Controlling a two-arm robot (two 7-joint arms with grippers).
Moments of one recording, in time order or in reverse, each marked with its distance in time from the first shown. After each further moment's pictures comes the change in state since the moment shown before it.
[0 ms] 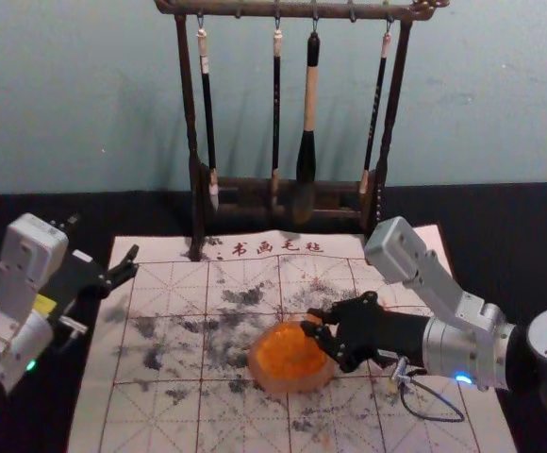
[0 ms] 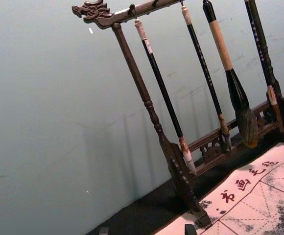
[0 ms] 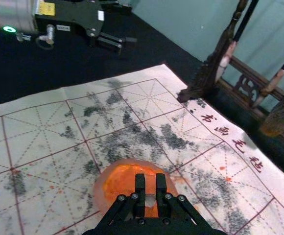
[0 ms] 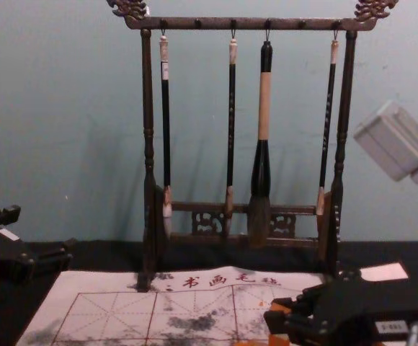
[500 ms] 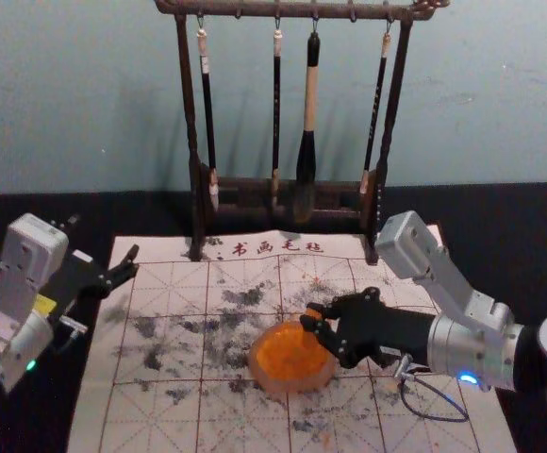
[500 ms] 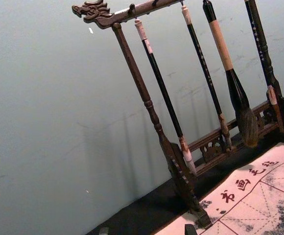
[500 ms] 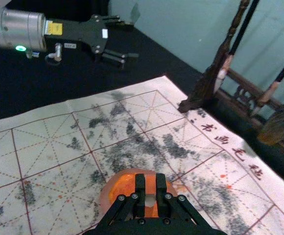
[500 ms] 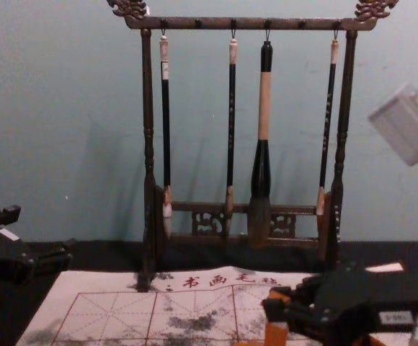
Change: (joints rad) left arm 0.000 0.000 0.000 0.000 0.000 0.000 0.000; right arm -0.026 0.012 0.018 -0.041 0.038 -0.011 -0.003
